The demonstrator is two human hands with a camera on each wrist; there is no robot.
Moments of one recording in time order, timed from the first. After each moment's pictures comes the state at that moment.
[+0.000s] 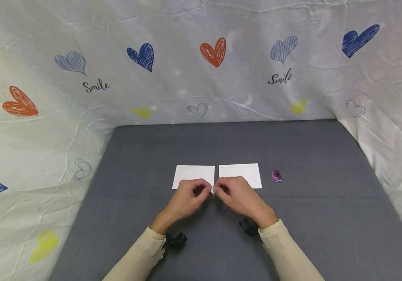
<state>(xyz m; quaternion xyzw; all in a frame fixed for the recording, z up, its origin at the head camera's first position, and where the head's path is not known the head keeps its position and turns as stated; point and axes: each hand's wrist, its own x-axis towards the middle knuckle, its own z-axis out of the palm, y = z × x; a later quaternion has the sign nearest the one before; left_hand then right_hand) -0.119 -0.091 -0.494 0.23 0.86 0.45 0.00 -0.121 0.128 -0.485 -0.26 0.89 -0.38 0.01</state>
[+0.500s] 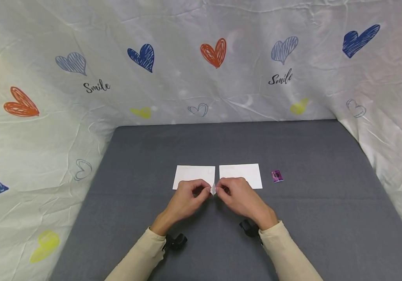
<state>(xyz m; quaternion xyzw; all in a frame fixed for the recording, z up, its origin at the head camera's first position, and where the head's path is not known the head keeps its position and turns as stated) -0.118 -0.094 -0.496 0.23 0.86 0.45 -0.02 -0.119 0.128 -0.487 -0.25 0.89 -0.38 0.01</state>
